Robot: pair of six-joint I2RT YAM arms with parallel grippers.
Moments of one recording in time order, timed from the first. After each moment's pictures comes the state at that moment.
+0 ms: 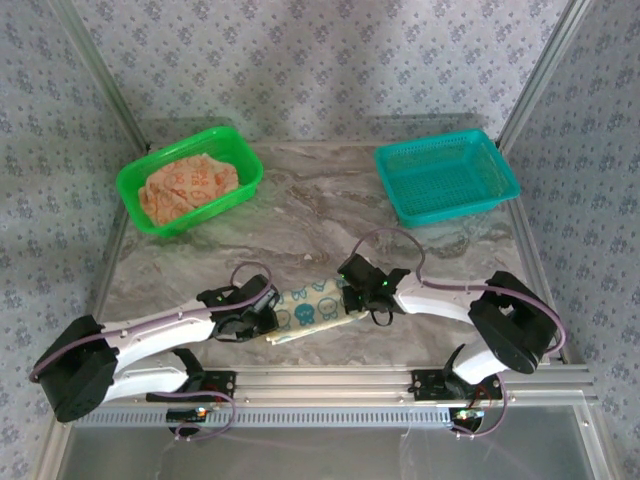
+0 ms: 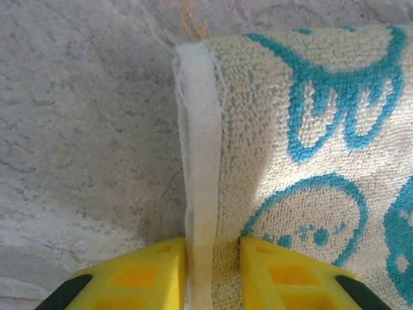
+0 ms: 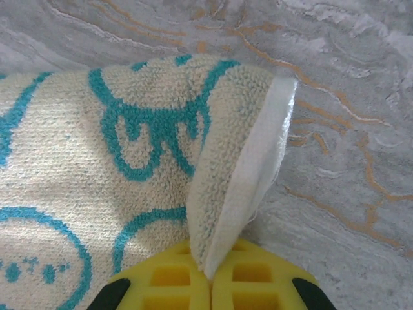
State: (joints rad) left arm -0.90 1.13 0.47 -0.54 -0.02 -1.15; right arm 0.88 1.49 0.69 -0.33 0.10 0.61
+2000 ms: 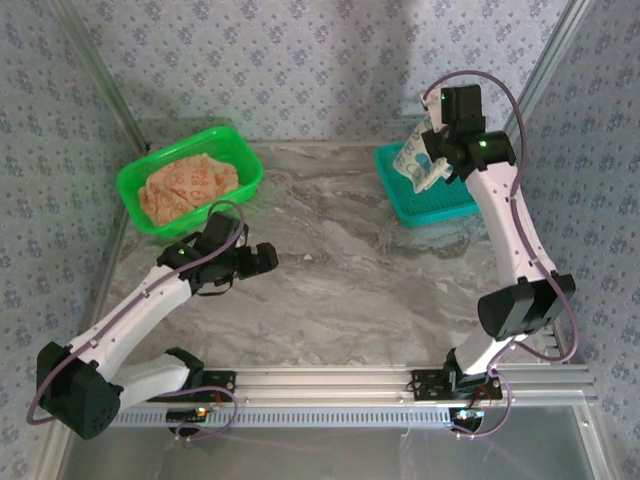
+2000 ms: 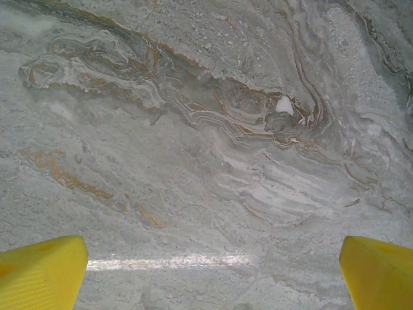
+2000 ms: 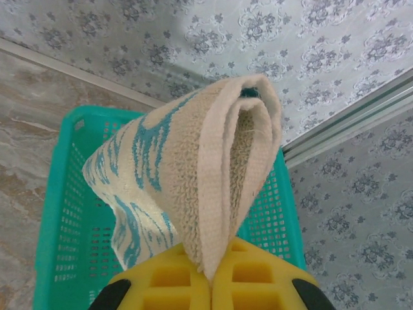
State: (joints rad) left arm -0.54 1.10 0.89 -0.79 0.03 -0.74; right arm 0.20 1.65 1.89 -0.87 0.32 -0.33
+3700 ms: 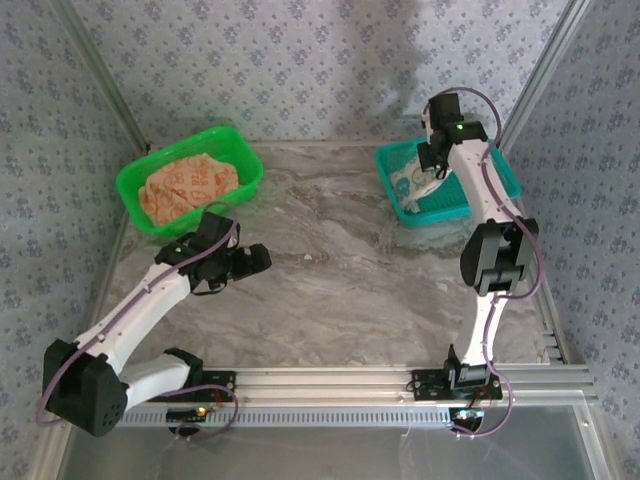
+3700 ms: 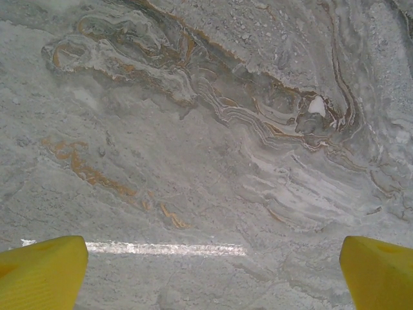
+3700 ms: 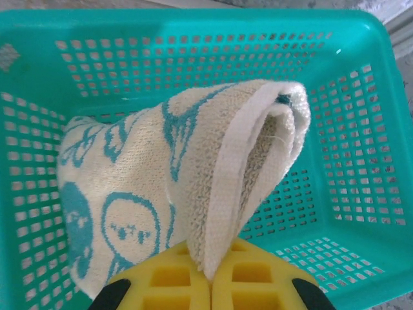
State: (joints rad) left arm -0.44 1.12 0.84 -0.78 0.09 -0.72; right arm 0.09 1.99 2.00 -0.97 0.24 -0.12
